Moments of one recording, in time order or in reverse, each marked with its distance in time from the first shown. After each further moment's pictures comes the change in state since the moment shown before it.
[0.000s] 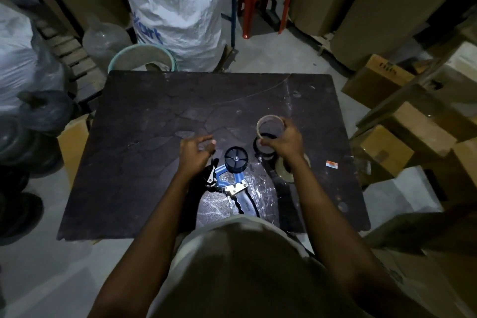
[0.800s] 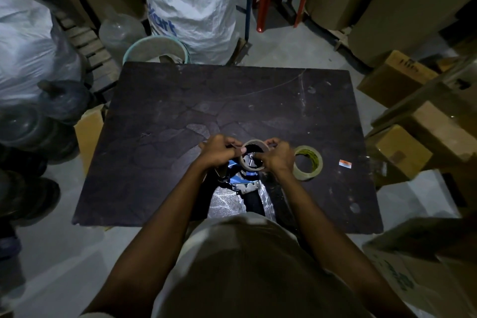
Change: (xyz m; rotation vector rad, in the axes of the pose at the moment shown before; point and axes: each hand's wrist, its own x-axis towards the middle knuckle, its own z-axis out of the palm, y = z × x) left_hand 0.002 0.015 0.011 0.047 -0.370 -0.034; right_hand -0.051 -0.016 0.050 0.003 -0.078 0.205
